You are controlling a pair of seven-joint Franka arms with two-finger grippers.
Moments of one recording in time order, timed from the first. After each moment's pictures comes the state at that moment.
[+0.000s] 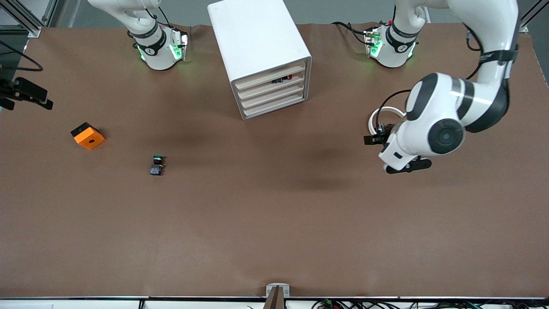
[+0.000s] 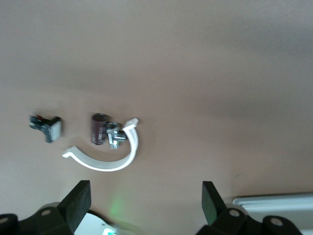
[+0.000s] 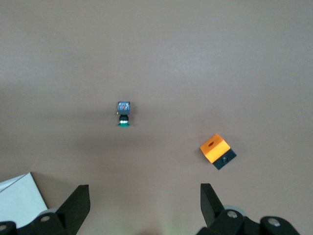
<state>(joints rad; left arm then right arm) -0.24 0.35 -0.11 -1.70 -0.07 1.66 -0.51 -0.03 0.02 -0.07 -1.53 0.01 1.49 -0.09</state>
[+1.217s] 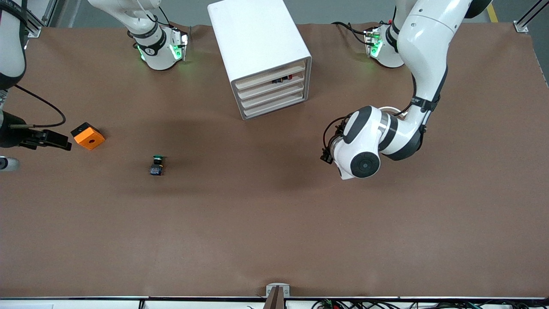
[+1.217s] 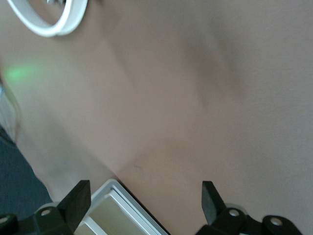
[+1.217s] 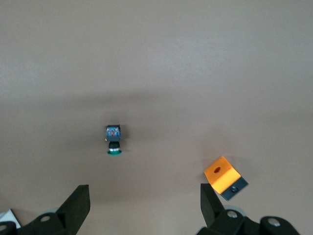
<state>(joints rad) -0.33 0.66 -0.19 -1.54 -0.26 1.68 -1.56 -0.03 0.19 -0.08 -1.56 0.02 1.68 -0.03</state>
